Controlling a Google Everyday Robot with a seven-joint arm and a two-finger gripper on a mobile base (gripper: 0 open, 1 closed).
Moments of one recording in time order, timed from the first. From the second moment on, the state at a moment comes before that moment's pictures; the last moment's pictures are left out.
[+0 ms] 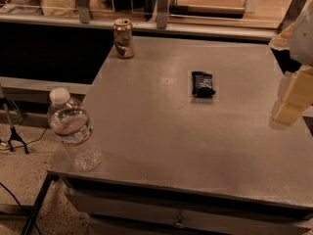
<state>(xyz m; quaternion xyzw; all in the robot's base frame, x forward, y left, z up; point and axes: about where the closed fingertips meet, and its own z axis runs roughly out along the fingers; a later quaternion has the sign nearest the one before) 0.438 -0.217 0.977 -0.60 0.78 -0.03 0.16</state>
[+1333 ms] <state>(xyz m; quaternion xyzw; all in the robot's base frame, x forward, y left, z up) 0.562 -0.179 0.991 -0.58 0.76 0.03 0.30</state>
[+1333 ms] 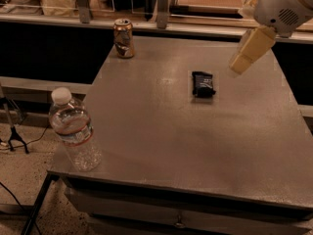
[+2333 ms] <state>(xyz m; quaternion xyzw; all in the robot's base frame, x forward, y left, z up) 0.592 -0.170 0.960 -0.53 0.77 0.08 0.34</state>
